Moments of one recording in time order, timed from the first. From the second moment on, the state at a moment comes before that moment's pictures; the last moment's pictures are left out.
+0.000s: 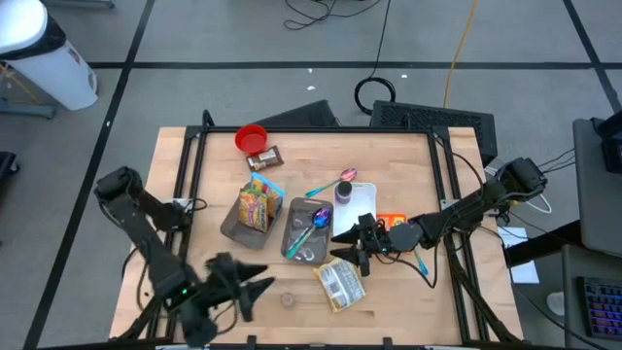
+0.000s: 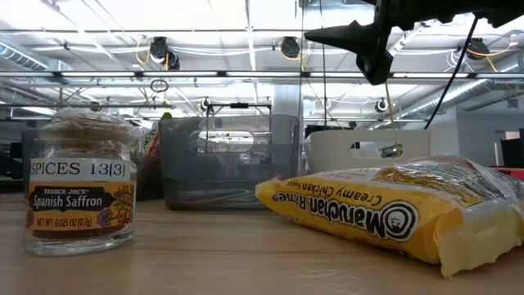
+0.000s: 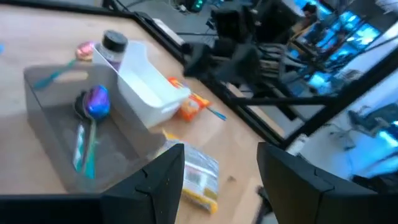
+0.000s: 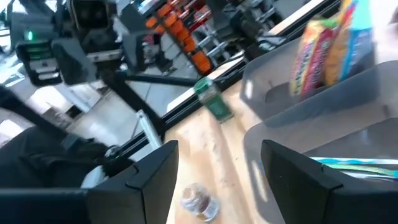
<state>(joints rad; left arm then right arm) -0.94 1.56 1.21 -0.47 -1.18 -1.42 0.42 1.43 0.65 0.63 0.38 0.74</state>
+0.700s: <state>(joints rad) -0.98 1.93 1.20 -0.48 -1.04 -1.28 0.36 1.43 0.65 0.62 0.66 0.72</state>
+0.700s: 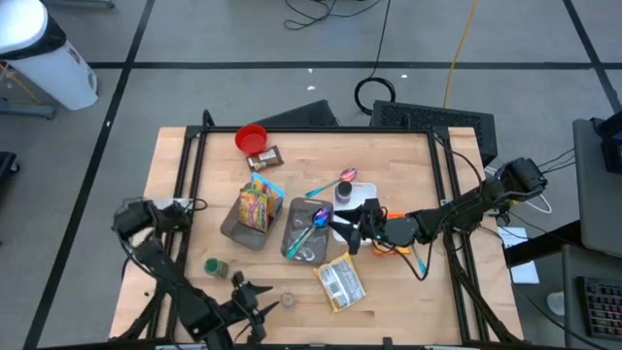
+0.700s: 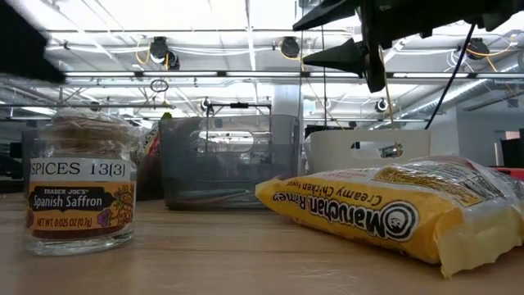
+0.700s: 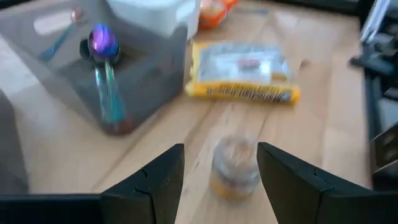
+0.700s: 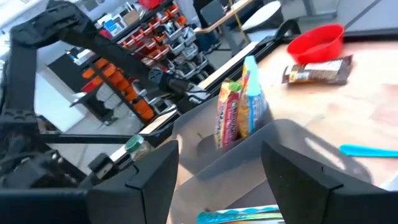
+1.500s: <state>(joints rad) -0.86 2.02 1.20 -0.45 -0.69 -1.37 0.36 1.54 0.65 0.69 0.71 0.67</state>
